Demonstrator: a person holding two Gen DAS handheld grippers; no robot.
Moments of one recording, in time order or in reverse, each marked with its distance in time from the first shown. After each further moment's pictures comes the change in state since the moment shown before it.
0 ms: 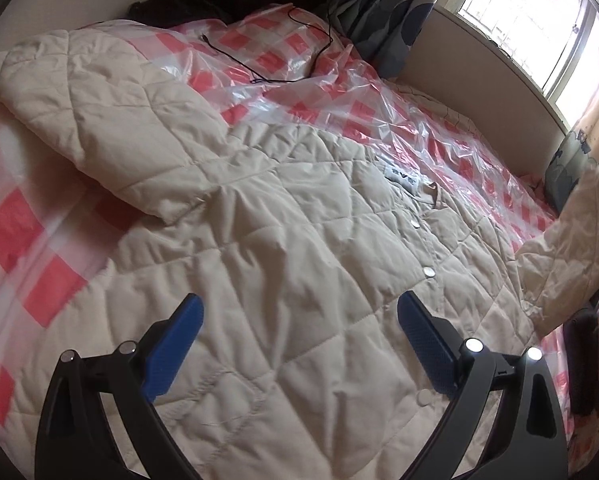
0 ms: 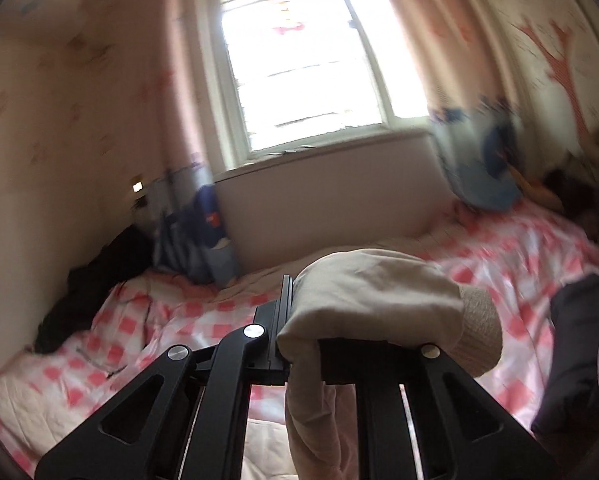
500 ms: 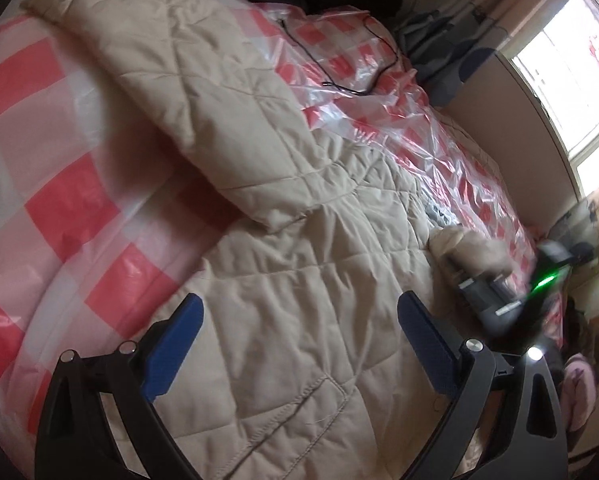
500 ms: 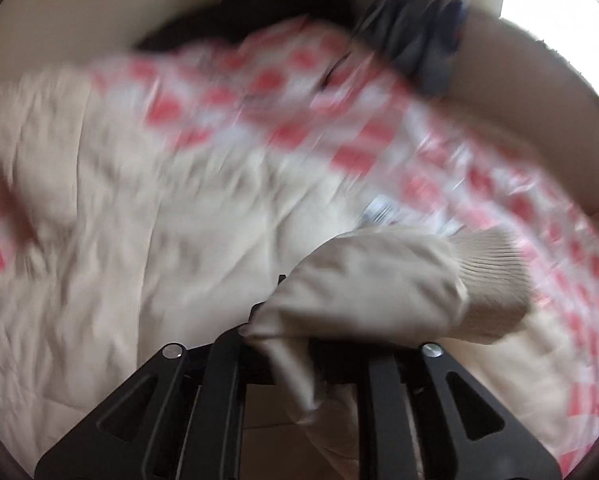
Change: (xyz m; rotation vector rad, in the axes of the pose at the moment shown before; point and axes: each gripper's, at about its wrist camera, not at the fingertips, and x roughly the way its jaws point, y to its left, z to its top) left arm -0.022 0.091 0.024 -0.242 0.056 -0.033; right arm 0.078 0.263 -0.285 -0.582 0.672 0.322
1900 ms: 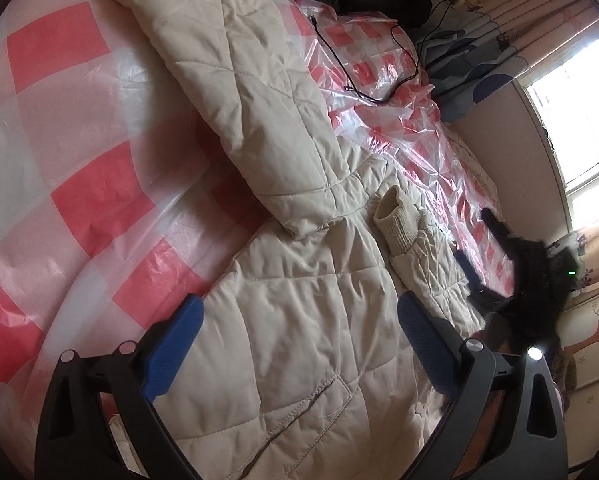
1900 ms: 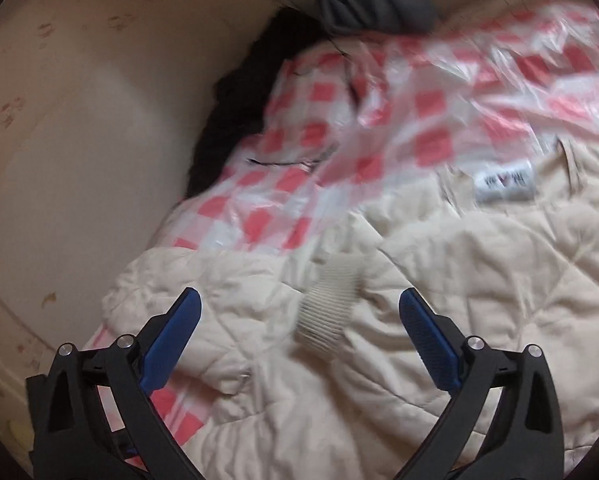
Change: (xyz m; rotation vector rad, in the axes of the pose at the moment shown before) left arm -0.011 0.028 0.013 -0.114 0.044 -0.058; right arm -0.023 -0.040 0.046 0.665 -0.144 0.537
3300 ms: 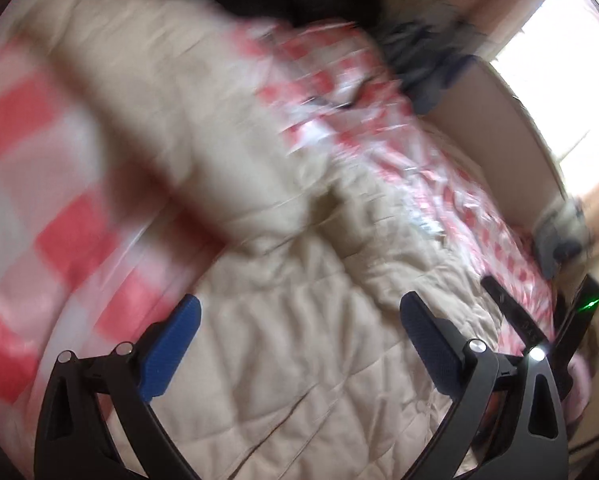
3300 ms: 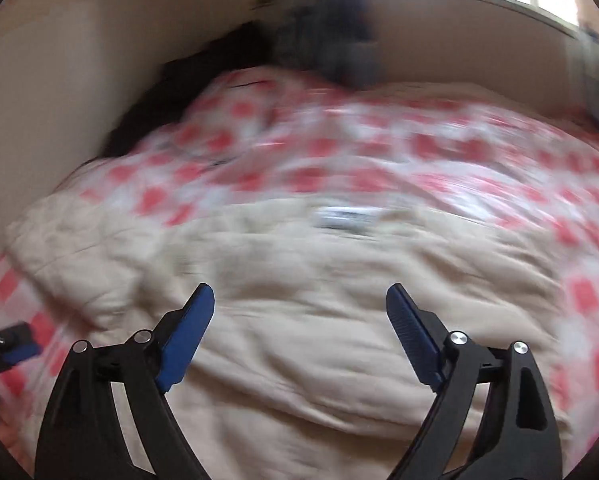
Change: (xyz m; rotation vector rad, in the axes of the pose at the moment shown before) left arm -0.007 -0.055 -0.002 0.204 -0.086 -0.010; right arm -0.106 -0.005 -0.030 -0.251 -0.145 -0.532
